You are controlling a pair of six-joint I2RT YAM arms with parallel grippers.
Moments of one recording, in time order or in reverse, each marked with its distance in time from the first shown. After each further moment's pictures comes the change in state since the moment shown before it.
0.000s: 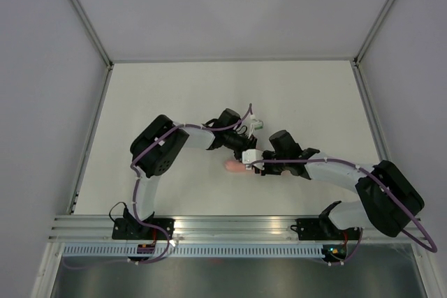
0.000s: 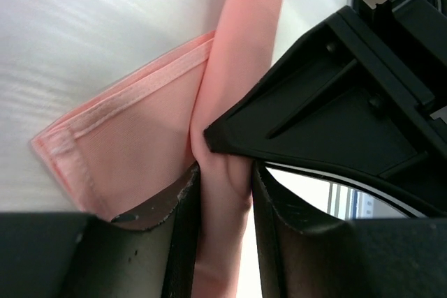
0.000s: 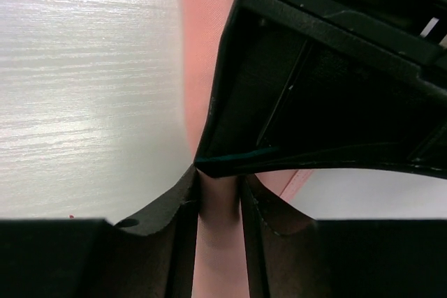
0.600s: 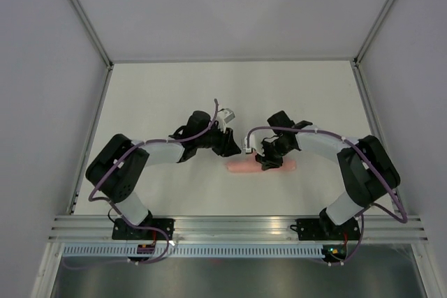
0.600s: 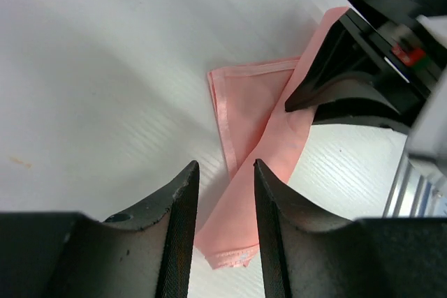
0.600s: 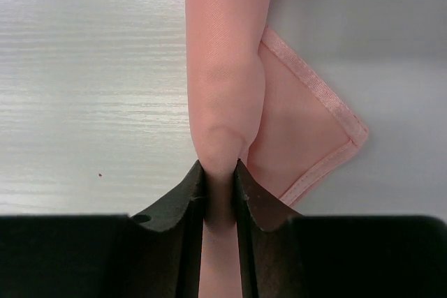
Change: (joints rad) left arm 0.099 -0.404 -0.352 0.187 -0.374 -0.053; right arm -0.132 0.235 0.307 -0.412 -0.222 -0.108
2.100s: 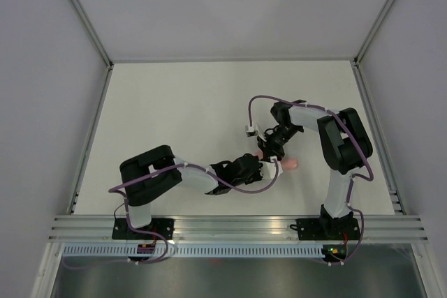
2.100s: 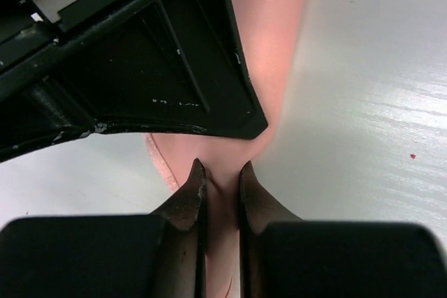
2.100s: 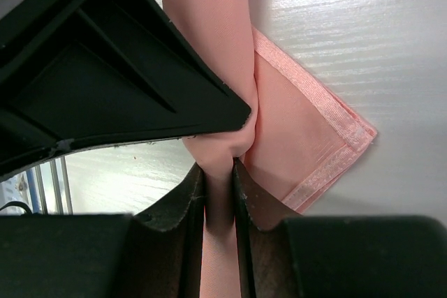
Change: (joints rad) left arm -0.549 0.153 0.011 0.147 -0.769 0.618; right arm -0.145 0.375 0.345 -0.435 -0.222 -0.087
